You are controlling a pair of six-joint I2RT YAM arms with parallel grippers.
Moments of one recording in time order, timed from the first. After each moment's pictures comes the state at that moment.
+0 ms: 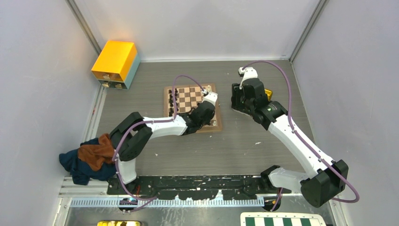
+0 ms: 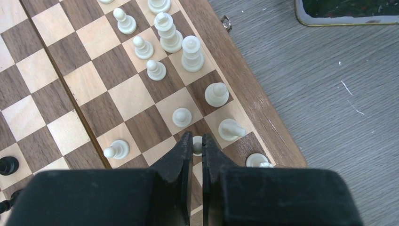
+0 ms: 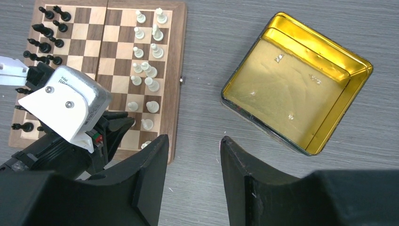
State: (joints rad) left arm -0.94 1.87 1.15 0.08 -0.42 -0.29; right arm 0.48 1.16 1.08 -0.49 0.23 0.22
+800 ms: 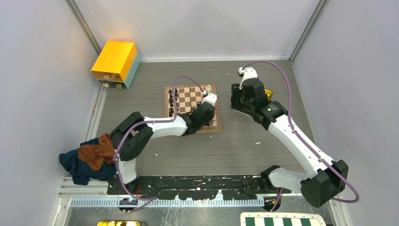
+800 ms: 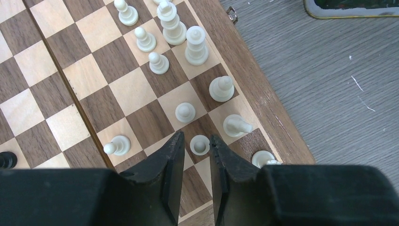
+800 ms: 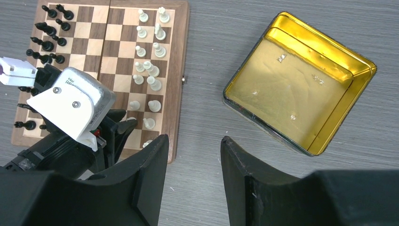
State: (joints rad) left arm -0.94 1.88 1.13 0.08 -0.43 -0.29; right arm 0.48 1.16 1.08 -0.49 0.22 0.22
